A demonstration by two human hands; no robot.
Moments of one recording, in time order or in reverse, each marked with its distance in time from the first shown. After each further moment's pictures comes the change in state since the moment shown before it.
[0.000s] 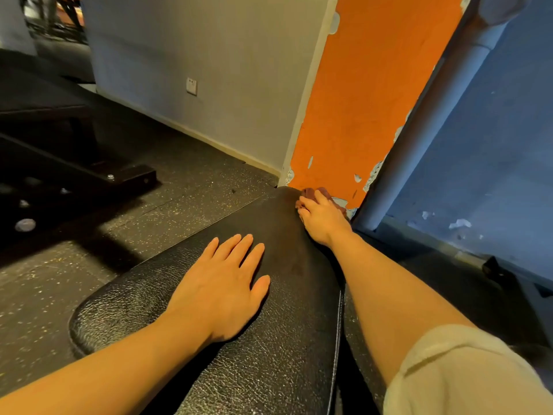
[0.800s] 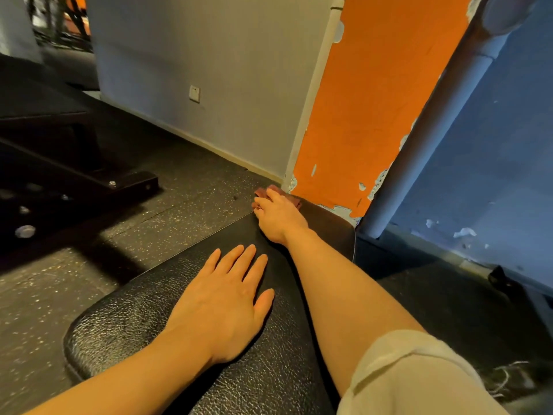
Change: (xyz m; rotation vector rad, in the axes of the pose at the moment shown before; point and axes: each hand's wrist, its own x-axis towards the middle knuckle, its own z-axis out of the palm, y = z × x) left_hand -0.001 0.001 0.001 0.003 0.029 0.005; right_hand 0.044 -0.072 0.014 -0.247 0.067 -0.324
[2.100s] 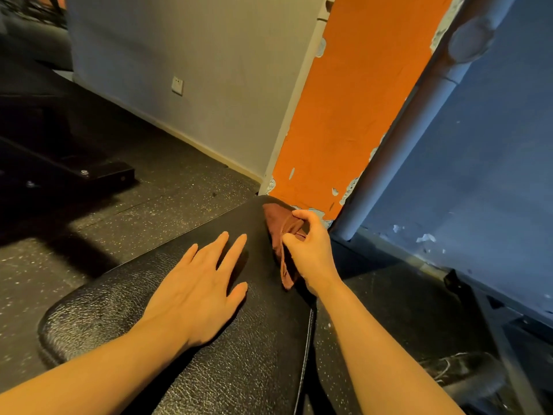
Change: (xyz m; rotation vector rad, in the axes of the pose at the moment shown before) left_hand -0.003 0.000 -0.005 -0.103 0.098 -0.040; right_hand -0.133 0.009 -0.027 1.078 0.436 0.468
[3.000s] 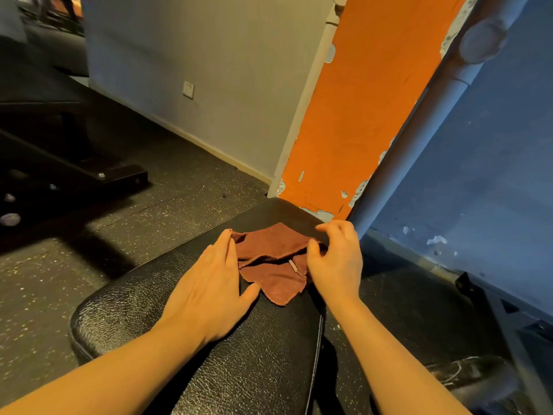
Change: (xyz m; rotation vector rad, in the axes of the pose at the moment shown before) left_hand -0.002 0.000 0.001 -0.175 0.106 -0.095; right_hand -0.018 0.007 -0.010 -0.477 0.306 -0.227
